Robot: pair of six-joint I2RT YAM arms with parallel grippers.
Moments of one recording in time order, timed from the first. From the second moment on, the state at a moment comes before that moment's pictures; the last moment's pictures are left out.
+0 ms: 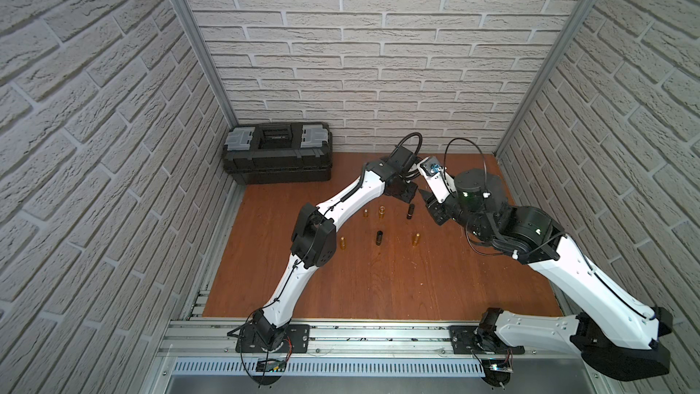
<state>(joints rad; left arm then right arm) -0.81 2.34 2.28 -0.92 0.09 -0.15 0.80 1.13 1.52 -0.90 0.46 -0.16</state>
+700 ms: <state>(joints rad) -0.84 2.49 2.40 -0.99 0.08 -0.12 0.80 1.09 1.49 -0.92 0.49 -0.17</state>
